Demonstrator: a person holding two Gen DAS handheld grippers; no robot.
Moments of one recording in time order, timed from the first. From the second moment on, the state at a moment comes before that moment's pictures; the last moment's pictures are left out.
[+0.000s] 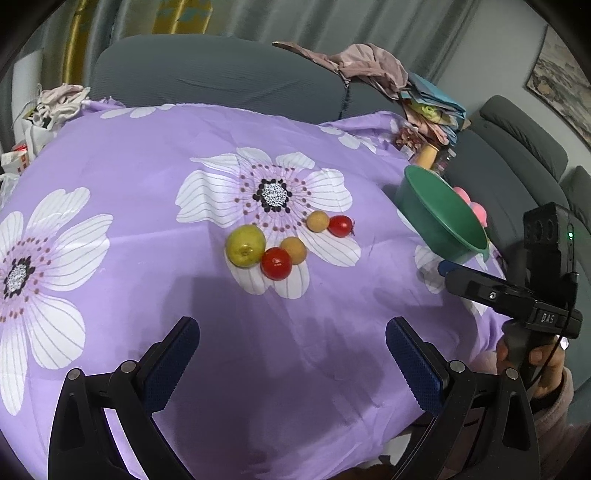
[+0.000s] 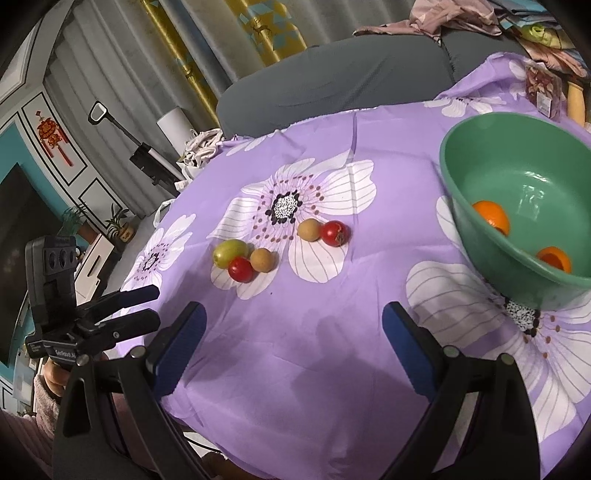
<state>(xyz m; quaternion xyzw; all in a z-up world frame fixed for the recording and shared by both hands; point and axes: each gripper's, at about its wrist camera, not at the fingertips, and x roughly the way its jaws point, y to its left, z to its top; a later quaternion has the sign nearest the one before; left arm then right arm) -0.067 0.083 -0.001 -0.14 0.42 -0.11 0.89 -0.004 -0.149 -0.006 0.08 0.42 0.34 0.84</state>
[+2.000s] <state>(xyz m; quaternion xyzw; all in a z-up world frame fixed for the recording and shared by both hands) 0.030 0.059 -0.041 0.01 0.51 -0.13 0.85 0.085 -0.090 -0.028 -0.04 0.48 0.34 0.81</state>
